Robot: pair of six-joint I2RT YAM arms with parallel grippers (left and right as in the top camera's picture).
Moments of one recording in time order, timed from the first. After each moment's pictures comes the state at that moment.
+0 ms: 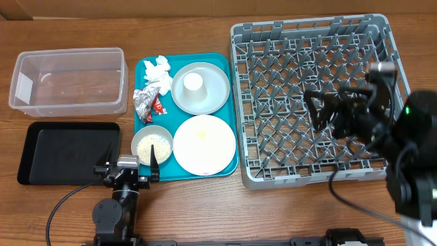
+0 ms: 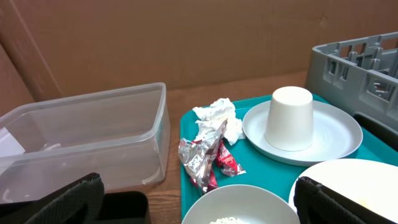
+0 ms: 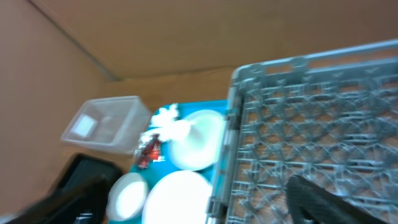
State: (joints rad) left arm 0.00 0.02 0.01 -0.08 0.01 0.13; right arm 0.01 0.98 1.27 -0.77 -0.52 0.26
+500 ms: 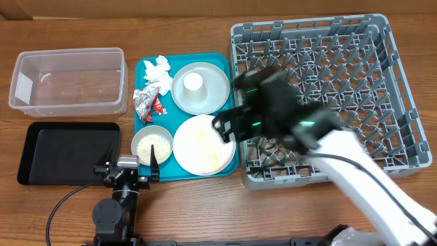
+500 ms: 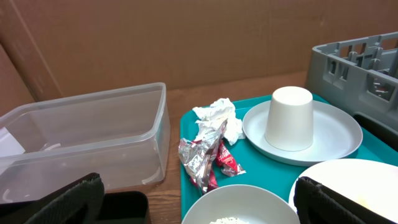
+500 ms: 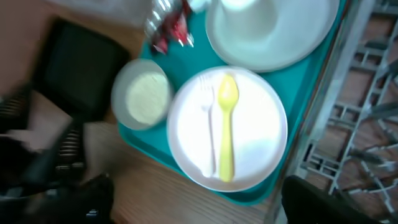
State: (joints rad) left arm 0.00 0.02 0.01 -0.08 0.01 0.13; right arm 0.67 1.49 1.39 -0.87 -0.21 0.38
